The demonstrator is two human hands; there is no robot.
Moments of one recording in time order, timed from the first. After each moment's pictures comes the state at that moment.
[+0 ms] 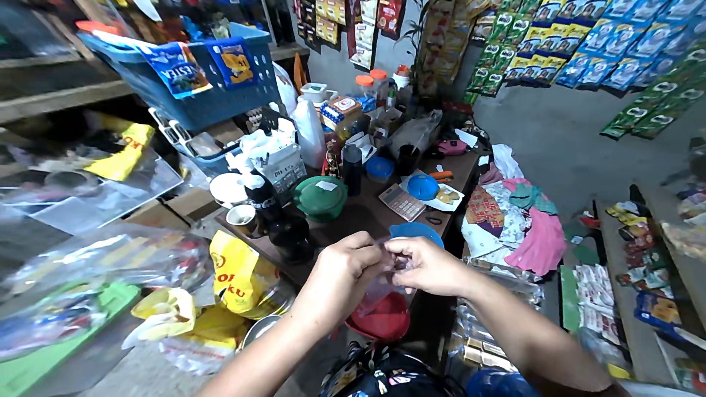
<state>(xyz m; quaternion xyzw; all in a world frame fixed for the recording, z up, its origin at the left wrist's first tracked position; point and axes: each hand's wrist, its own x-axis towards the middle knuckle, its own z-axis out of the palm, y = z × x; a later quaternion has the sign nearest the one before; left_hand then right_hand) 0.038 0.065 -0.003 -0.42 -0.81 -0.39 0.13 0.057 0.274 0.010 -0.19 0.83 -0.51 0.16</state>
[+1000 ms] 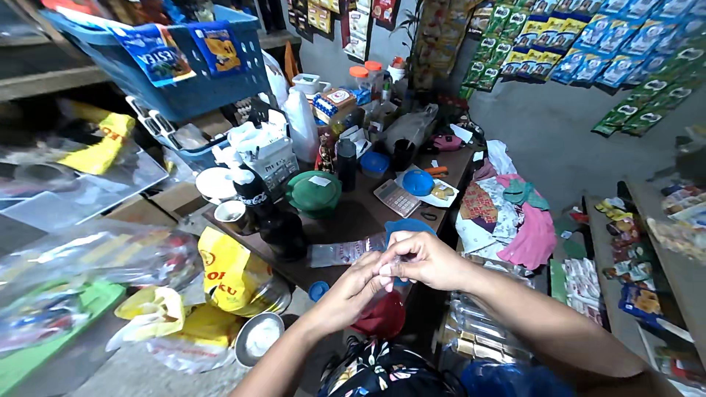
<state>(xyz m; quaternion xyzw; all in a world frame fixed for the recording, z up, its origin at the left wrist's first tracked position) 0.031 0.075 -0.075 -0.46 -0.66 -0.59 -0.10 0.056 0.284 0.000 -0.20 0.80 -0.56 0.12</state>
